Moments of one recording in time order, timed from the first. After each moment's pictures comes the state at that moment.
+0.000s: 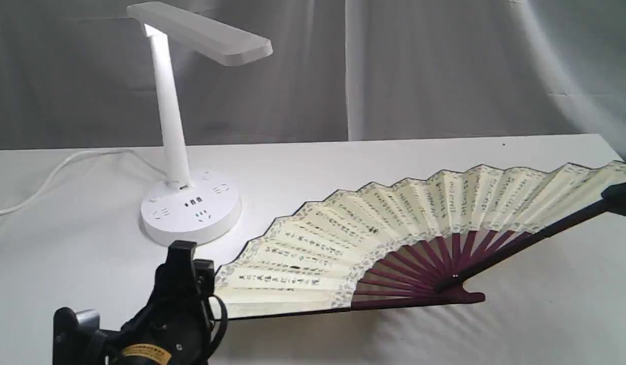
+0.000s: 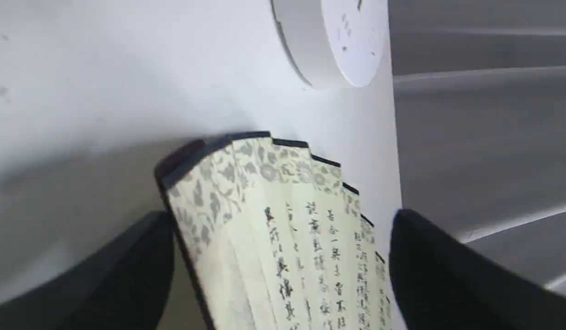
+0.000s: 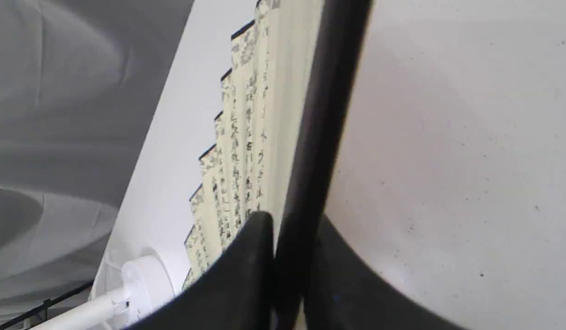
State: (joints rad) left arm -0.92 1.86 -0.54 -1.08 -0.87 -1.11; right arm -0.48 1.71 -0.89 1.33 0.76 -0.60
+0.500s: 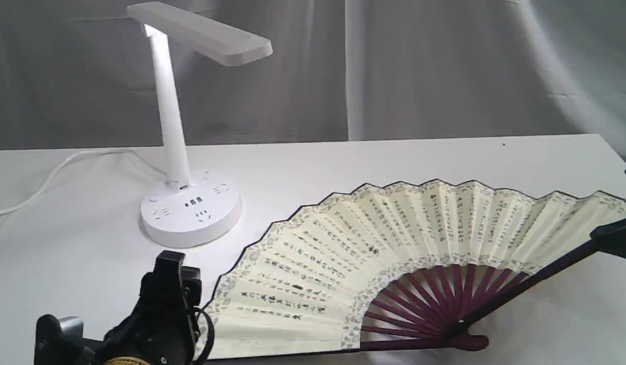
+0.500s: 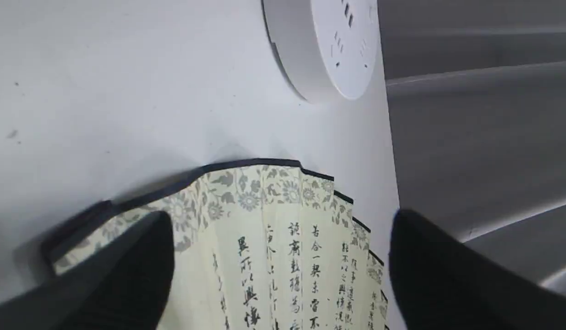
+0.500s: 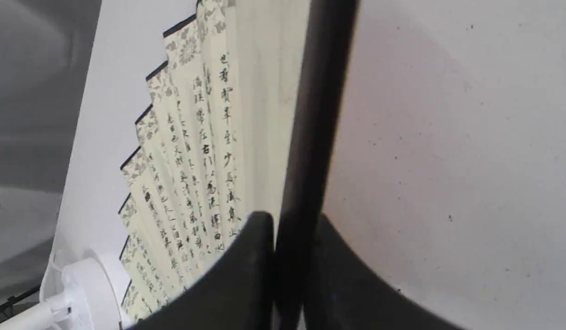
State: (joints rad) left arm -0.92 1.86 -0.50 -1.06 -0.91 -1.11; right arm -0.48 1.84 -0.89 1.33 0.73 -0.68
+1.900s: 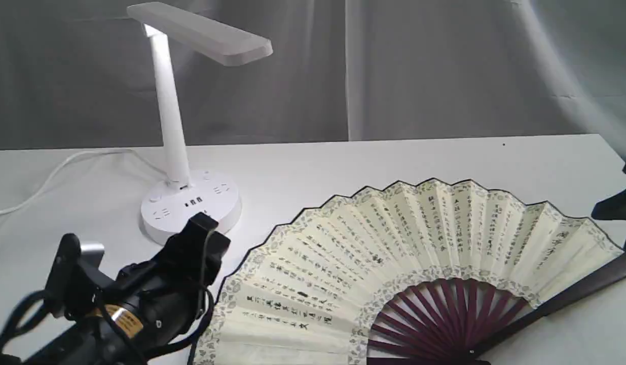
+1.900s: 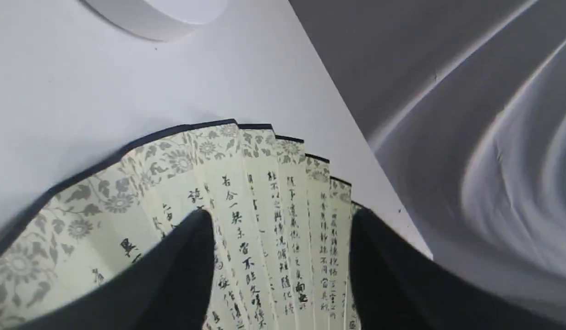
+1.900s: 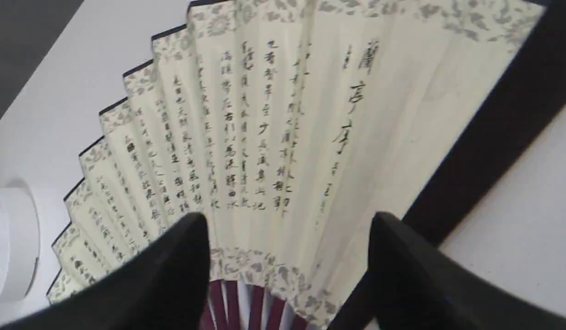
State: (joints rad) left arm -0.72 1.70 -0.49 -0.53 -0.75 -0.94; right arm -0.44 1.68 -0.89 1.13 0.71 -0.74
